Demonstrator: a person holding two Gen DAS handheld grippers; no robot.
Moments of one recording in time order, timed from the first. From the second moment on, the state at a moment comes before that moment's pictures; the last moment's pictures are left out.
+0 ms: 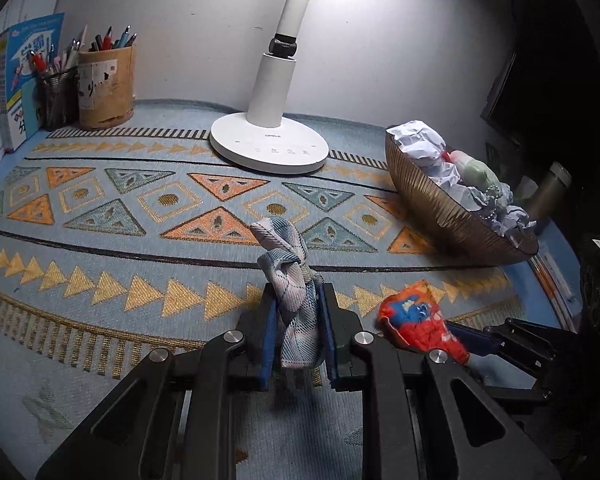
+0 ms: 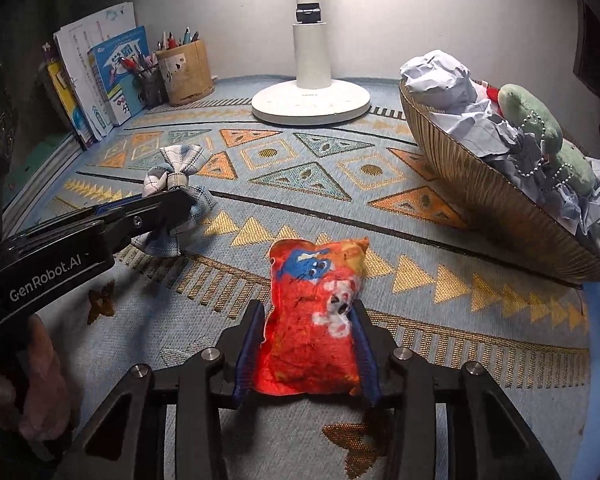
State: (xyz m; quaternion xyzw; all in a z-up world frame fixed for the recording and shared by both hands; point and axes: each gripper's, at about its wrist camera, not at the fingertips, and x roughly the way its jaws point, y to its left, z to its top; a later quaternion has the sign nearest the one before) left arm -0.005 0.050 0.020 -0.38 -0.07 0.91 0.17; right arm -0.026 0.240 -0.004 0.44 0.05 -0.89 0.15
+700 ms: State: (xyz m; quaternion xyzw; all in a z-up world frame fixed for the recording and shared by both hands) left arm -0.115 0.237 0.113 -0.32 0.01 0.89 0.32; right arm -0.105 0.437 0.132 0.29 -0.16 -0.94 -0.01
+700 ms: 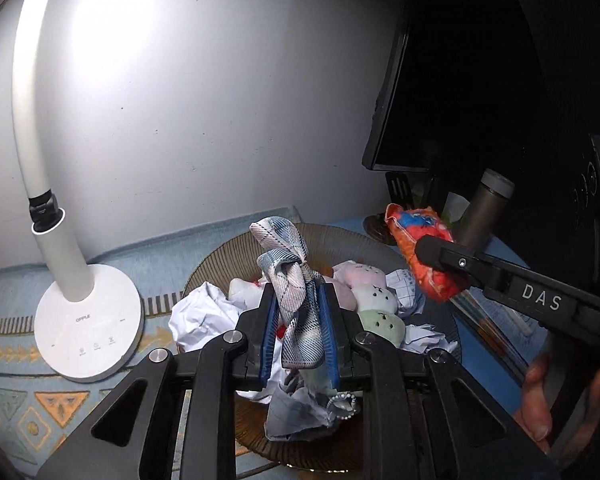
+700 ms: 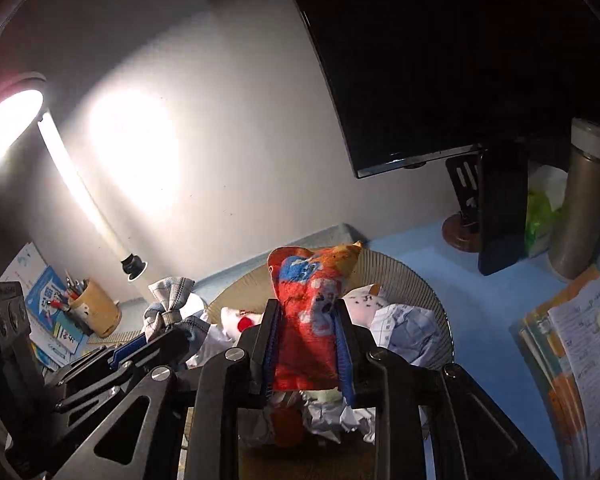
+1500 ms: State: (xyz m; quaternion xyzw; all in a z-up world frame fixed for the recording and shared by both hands) left arm -0.007 0.025 0.130 -0.29 -0.03 0.95 0.12; right arm -0.013 0.302 0.152 0.30 -0.07 -0.95 0.10
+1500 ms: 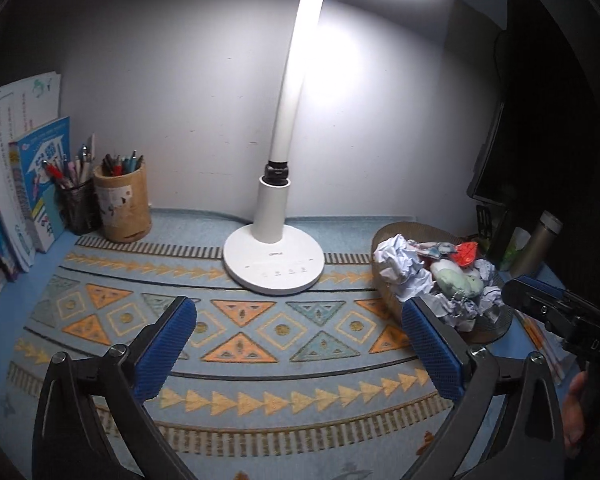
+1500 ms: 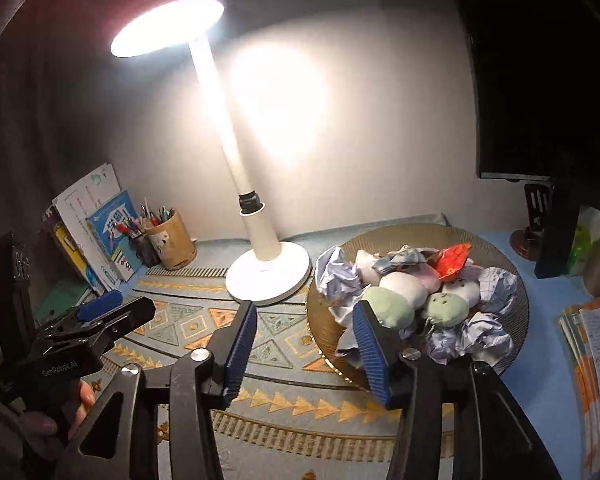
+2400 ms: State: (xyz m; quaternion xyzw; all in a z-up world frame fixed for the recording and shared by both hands) left arm -0.024 -0.012 0.014 -0.39 0.03 0.92 0.00; right arm -0.072 0.193 -0.002 0.45 0.02 -0.89 0.04
